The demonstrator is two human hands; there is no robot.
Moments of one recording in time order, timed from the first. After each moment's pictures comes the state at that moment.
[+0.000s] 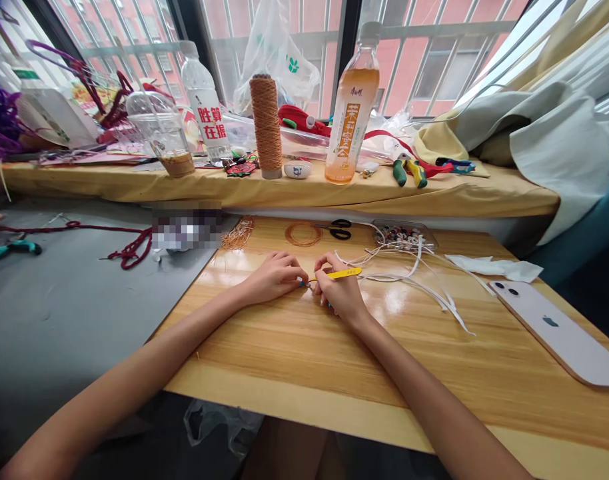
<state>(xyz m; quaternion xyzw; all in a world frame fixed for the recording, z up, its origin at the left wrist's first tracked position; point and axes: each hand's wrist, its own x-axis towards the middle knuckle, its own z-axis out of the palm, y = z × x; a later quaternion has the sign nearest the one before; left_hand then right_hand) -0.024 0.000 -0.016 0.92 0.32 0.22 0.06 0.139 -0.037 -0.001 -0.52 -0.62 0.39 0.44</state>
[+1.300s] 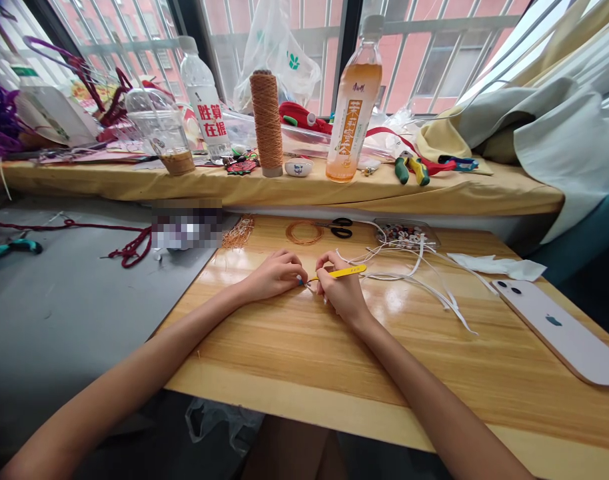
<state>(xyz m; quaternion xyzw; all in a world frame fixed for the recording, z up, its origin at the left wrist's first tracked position) -0.025 0.002 -0.016 0.91 0.32 0.23 0.11 0.137 -0.039 0.002 -0.52 -0.60 0.40 0.45</state>
